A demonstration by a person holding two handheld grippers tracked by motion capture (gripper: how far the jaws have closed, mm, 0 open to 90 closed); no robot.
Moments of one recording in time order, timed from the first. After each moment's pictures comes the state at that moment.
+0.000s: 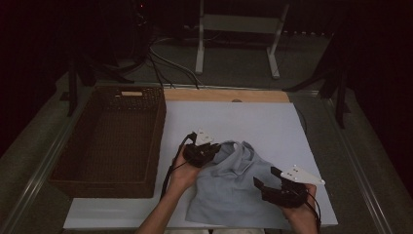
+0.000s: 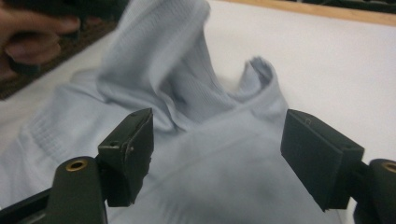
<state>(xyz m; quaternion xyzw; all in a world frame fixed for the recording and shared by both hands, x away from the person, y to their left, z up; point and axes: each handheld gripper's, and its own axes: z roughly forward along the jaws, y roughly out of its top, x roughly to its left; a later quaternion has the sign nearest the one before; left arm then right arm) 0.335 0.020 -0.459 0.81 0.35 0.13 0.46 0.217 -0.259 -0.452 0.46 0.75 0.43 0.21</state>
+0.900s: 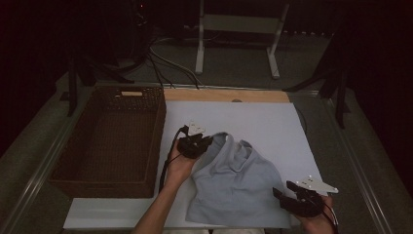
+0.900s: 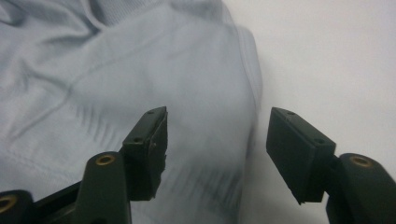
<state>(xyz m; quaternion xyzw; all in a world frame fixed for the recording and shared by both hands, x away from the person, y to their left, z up) 0.359 0.036 -0.464 0.79 0.40 0.14 0.45 0.203 -0.308 -0.484 0.52 0.75 0.35 0.19</state>
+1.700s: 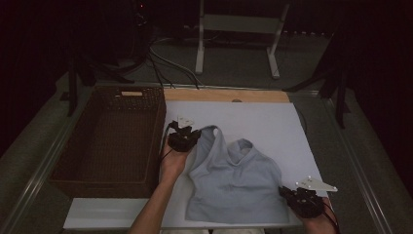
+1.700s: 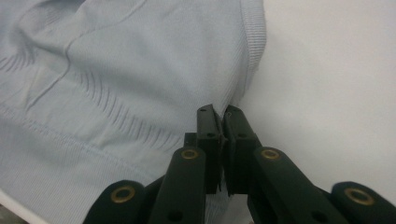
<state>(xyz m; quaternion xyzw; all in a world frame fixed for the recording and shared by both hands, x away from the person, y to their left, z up) 0.376 0.062 -0.464 0.75 0.48 0.16 0.42 0.203 -0.310 -0.485 0.51 0.77 0.34 0.18</state>
